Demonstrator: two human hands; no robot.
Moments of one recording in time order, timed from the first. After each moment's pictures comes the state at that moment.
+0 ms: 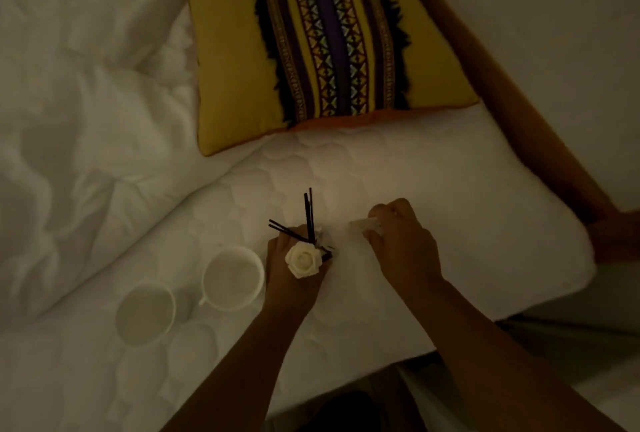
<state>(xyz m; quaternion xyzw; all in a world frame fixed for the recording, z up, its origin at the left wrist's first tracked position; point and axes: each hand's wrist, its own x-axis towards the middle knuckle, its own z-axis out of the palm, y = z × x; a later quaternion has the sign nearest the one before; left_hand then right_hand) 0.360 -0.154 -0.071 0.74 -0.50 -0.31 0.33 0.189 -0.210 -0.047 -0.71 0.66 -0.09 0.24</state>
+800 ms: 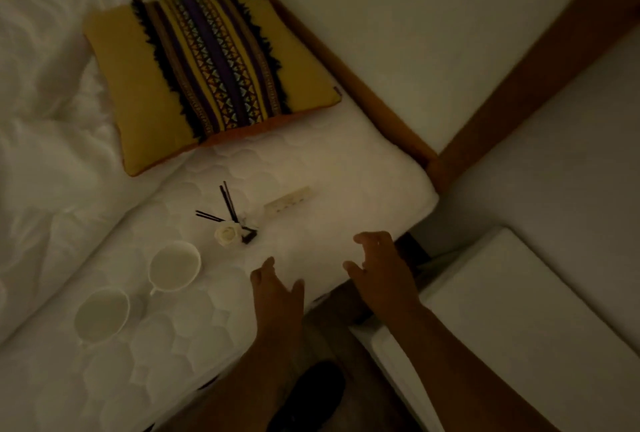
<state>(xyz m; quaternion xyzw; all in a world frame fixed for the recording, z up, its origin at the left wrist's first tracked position) 0.266 -0.055 -0.018 0.77 -0.43 -0.42 0.21 0.094 -0.059 0.018 -0.58 0.73 -0.15 0.32</state>
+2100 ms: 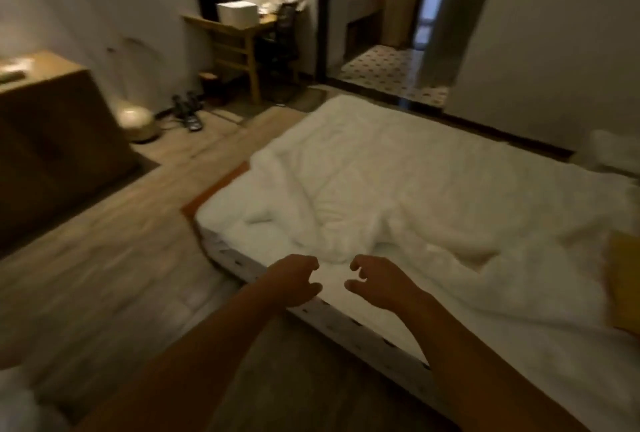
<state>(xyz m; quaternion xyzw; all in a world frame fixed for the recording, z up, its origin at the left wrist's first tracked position) 0.921 0.544 0.377 0.89 -0.36 -0.25 0.12 0.813 0.376 0.377 -0.94 0.21 0.12 0.24</state>
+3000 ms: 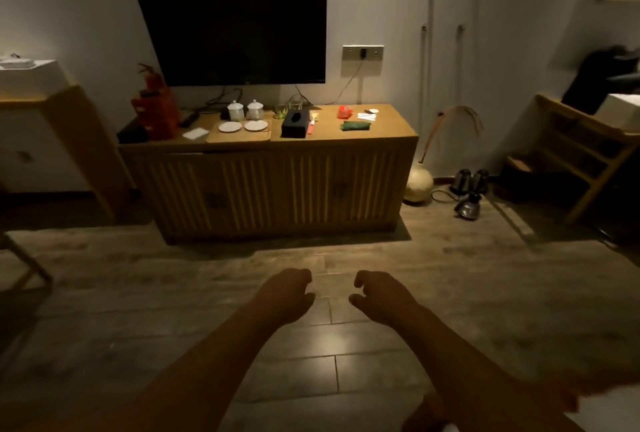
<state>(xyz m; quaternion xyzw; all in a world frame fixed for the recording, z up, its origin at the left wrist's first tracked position) 1.526 1.029 0.404 0.97 0.12 -0.09 0.19 1.607 0.844 0.388 -0.95 -0.22 0.16 0.16</state>
